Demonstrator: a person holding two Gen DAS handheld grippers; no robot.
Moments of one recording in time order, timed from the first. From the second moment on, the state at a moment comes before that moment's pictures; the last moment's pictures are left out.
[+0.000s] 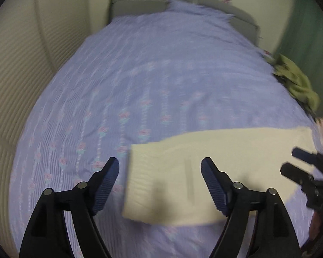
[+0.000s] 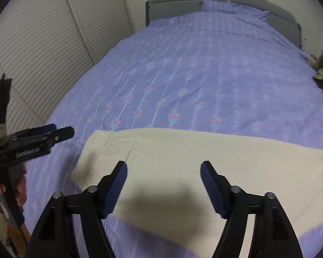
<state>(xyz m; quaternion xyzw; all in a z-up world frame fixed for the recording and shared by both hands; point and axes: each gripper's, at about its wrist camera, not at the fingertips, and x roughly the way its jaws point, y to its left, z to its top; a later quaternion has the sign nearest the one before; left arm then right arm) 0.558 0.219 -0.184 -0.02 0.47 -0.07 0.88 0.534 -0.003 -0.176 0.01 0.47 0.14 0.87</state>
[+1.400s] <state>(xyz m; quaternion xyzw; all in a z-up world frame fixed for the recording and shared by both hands) 0.396 -0.370 -0.141 0.03 0.47 -0.08 0.88 0.426 -0.615 -0.158 0.05 0.48 0.02 0.88</state>
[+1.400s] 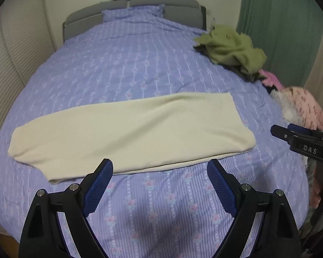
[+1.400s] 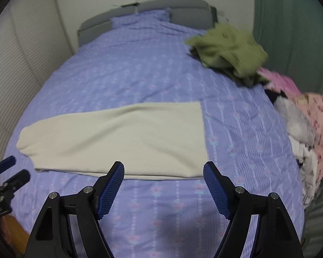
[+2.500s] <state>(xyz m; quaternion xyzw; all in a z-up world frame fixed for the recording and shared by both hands) 0.429 -0.475 -0.199 0.04 0.56 -0.09 0.82 0.484 -0.701 -0.262 0.08 0.59 0.05 0.80</state>
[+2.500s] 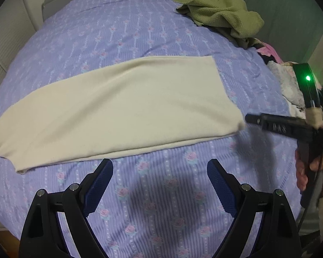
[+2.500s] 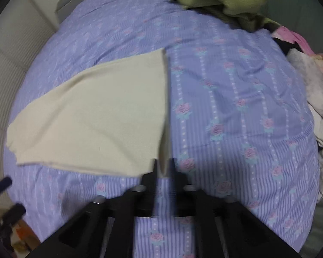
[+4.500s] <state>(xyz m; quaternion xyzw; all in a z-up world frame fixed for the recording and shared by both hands) 0.479 -0.508 -0.248 0.09 0.56 -0.12 0.82 0.556 -0.738 -0.399 0.43 0.56 0.18 0.69</state>
